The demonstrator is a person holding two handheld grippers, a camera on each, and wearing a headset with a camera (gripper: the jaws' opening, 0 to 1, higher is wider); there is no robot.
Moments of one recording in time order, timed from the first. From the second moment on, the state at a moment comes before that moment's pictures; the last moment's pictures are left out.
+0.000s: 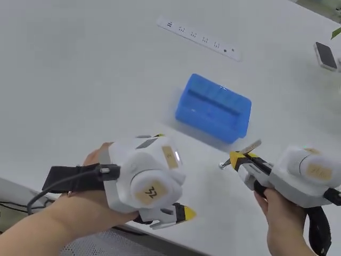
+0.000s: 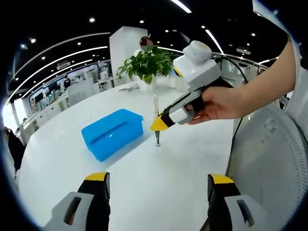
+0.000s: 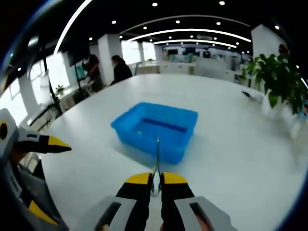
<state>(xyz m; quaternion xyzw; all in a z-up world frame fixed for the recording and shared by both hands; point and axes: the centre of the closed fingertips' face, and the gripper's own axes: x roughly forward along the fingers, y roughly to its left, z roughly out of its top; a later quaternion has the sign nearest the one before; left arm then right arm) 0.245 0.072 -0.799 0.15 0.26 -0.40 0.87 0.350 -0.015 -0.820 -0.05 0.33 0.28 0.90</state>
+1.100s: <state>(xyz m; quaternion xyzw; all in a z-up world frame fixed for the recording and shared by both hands) 0.244 0.072 -0.801 0.16 0.26 -0.40 0.86 0.348 -0.017 -0.820 -0.05 0.32 0.26 0.91</state>
